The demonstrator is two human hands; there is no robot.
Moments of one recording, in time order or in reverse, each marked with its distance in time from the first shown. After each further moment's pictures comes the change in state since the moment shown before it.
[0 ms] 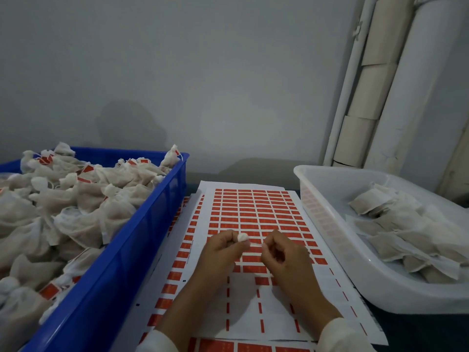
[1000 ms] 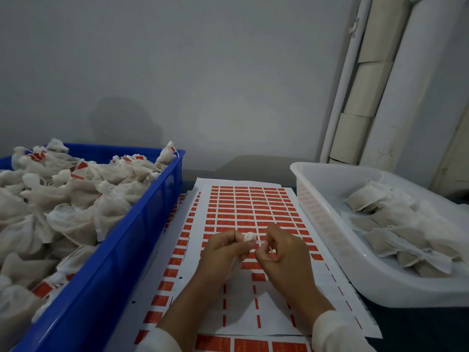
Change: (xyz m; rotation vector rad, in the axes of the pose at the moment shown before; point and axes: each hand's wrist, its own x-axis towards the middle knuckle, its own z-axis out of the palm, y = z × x) left_hand -0.006 0.003 0.010 -0.238 -0.041 -0.011; right_hand -0.002 -0.015 -0.001 -0.175 0.134 -0.066
